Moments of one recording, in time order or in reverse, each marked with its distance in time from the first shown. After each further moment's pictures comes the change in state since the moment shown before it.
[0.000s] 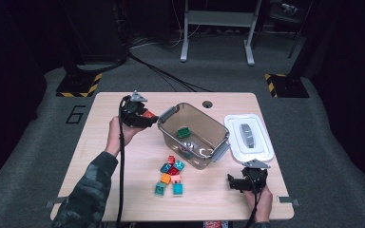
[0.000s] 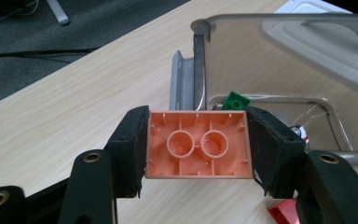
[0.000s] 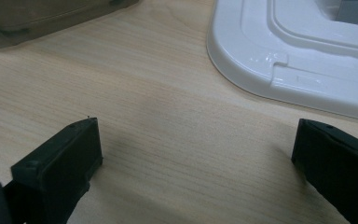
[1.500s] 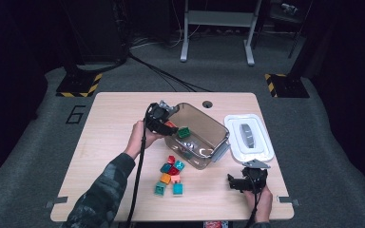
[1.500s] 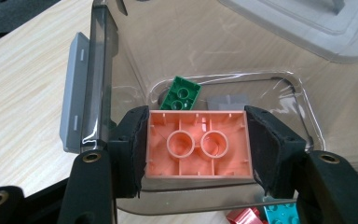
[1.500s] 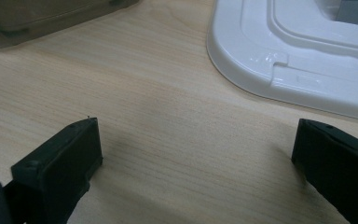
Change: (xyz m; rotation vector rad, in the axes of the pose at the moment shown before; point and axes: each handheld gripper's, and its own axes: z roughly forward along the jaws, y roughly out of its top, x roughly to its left) left arm -0.044 0.006 0.056 0.139 -0.131 0.065; right arm 0.000 0.000 0.000 0.000 0.000 0.000
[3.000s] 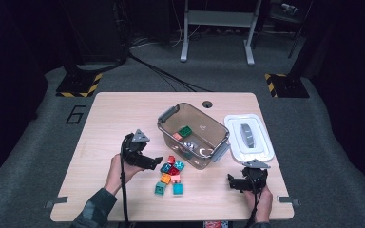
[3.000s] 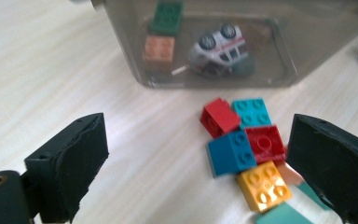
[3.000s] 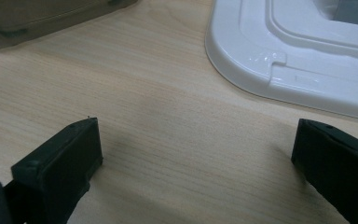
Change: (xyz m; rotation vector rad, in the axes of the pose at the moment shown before) left arm -0.030 -0.112 -0.042 -0.082 0.025 -0.067; right arm 0.000 0.000 0.000 0.001 -0.006 0.006
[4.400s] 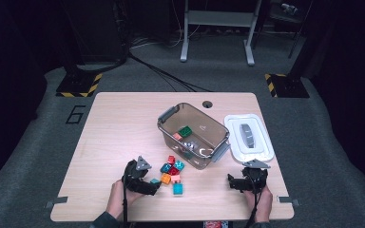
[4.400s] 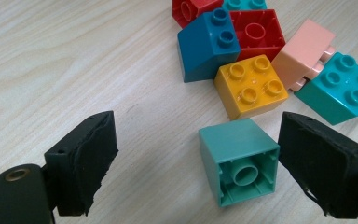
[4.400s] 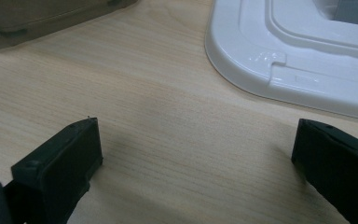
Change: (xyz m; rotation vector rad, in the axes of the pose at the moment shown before) left arm -0.032 -0.069 0.018 0.120 0.026 -0.009; right arm 0.000 0.000 0.000 0.000 0.002 0.001
